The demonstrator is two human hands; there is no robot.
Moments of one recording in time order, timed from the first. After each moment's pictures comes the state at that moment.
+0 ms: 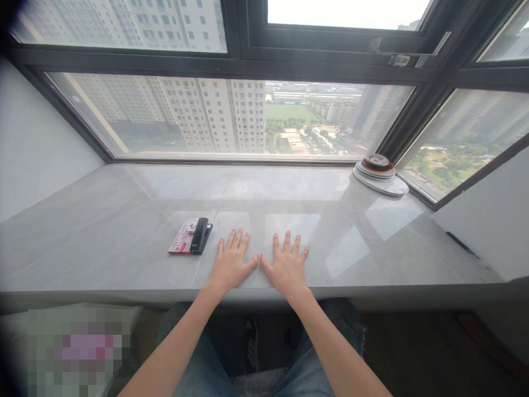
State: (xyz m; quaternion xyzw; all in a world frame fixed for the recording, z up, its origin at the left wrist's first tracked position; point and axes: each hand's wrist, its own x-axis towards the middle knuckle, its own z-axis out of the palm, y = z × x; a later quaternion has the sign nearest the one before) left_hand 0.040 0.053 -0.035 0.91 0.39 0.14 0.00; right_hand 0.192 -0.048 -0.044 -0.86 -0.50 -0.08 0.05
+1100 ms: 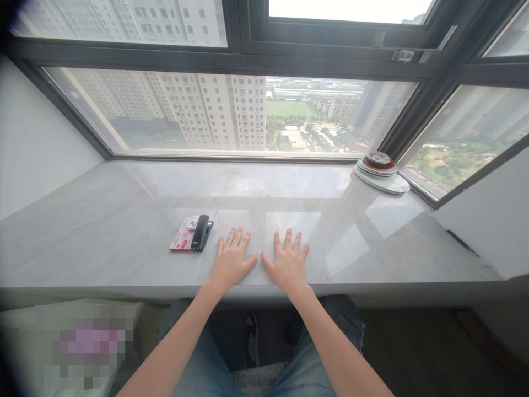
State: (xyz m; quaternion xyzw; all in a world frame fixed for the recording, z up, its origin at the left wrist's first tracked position) left_hand 0.037 0.052 -0.032 0.91 0.40 0.14 0.01; right_hand 0.192 -0.048 -0.041 -0.86 -0.50 -0.07 0.04
